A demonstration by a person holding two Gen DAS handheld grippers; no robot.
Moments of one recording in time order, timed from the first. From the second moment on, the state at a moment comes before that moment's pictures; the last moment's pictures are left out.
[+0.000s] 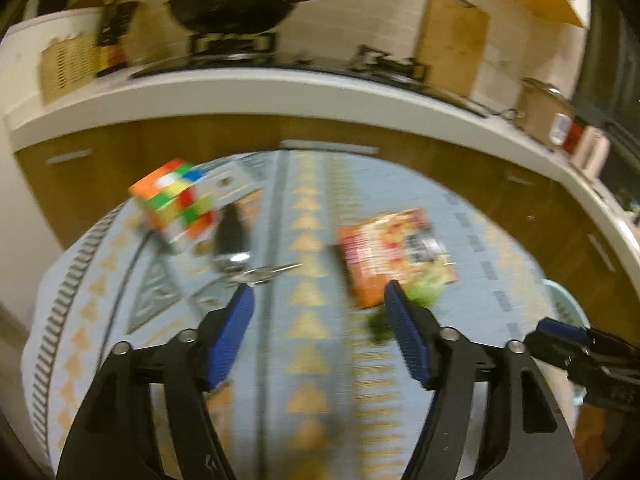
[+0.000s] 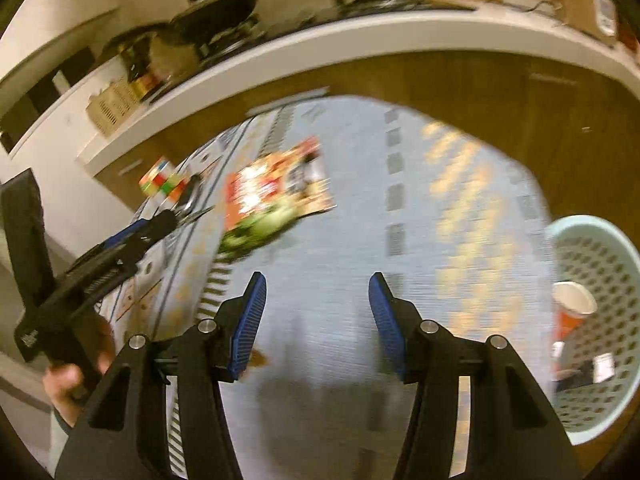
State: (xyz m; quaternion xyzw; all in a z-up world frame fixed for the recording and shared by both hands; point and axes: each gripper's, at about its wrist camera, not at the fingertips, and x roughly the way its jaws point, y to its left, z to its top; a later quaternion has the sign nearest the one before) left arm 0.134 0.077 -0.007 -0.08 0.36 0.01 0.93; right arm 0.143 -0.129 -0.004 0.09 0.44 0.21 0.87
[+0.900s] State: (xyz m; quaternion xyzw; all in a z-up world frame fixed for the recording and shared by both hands) left arm 0.122 0.109 -0.028 -0.12 0.33 0.03 0.94; right arm 0.217 -0.041 -0.028 0.12 0.46 0.11 0.87
